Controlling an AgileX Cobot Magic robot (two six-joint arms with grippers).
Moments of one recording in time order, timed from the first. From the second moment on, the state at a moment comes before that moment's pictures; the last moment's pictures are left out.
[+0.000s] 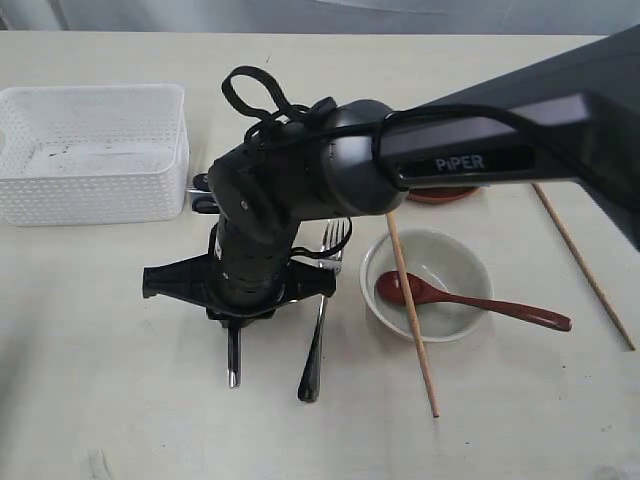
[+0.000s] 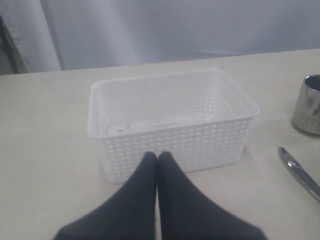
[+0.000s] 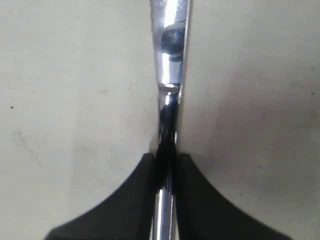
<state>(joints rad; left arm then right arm) -0.15 0.00 0.00 0.11 0.33 -0.09 1.01 2.07 -1.28 0.12 0.63 0.75</state>
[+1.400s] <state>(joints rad) -0.15 0.00 0.00 0.11 0.33 -0.09 0.97 1.92 -1.20 -0.04 0.92 0.82</state>
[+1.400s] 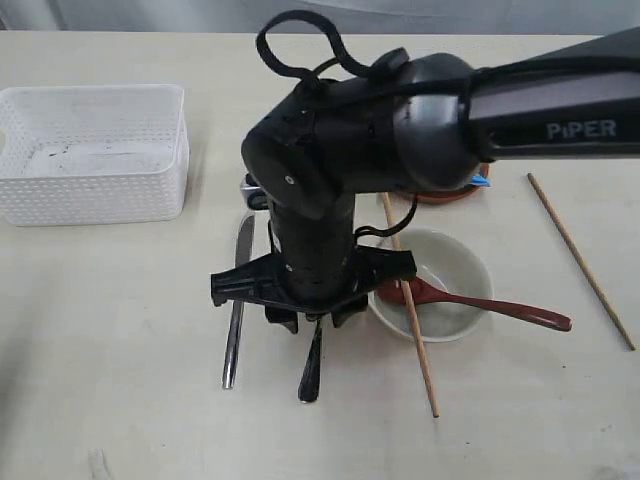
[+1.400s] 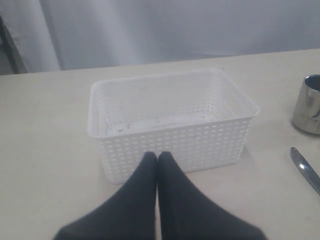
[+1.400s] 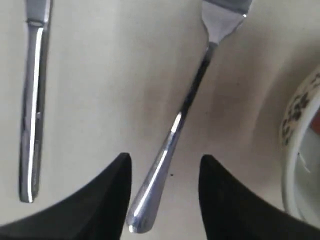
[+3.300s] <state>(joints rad) -0.15 0.00 0.00 0.11 0.33 -0.09 0.95 2.03 -1.23 0.03 0.61 0.76</state>
